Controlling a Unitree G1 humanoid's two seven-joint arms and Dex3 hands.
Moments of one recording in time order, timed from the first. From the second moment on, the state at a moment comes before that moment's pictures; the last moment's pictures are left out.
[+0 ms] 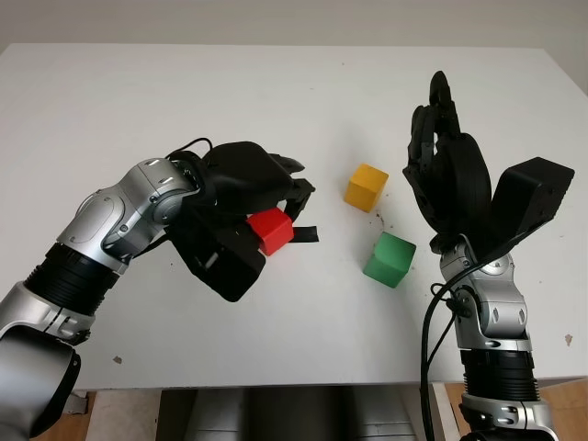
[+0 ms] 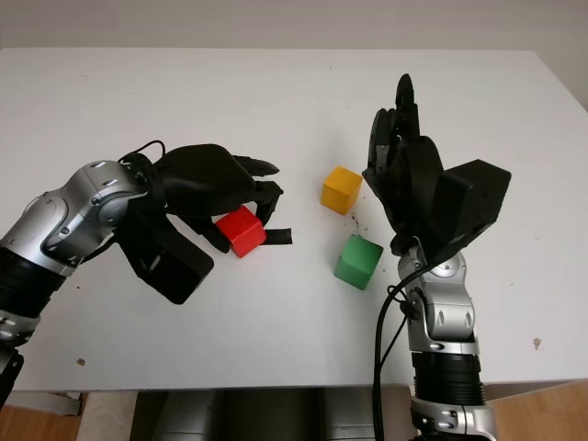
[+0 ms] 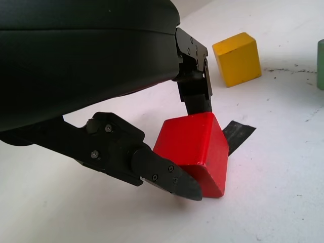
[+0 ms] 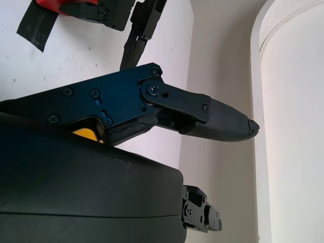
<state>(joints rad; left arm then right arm) -0.87 0.64 -0.42 0.23 0.81 -0.44 -0.55 -0.43 -0.15 -0.14 0.01 0.17 0.17 0.09</state>
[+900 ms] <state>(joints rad) -1.03 0.68 -0.57 0.49 1.18 -0.79 0.06 -0.42 -0.15 -0.14 0.00 0.17 0.17 0.08</state>
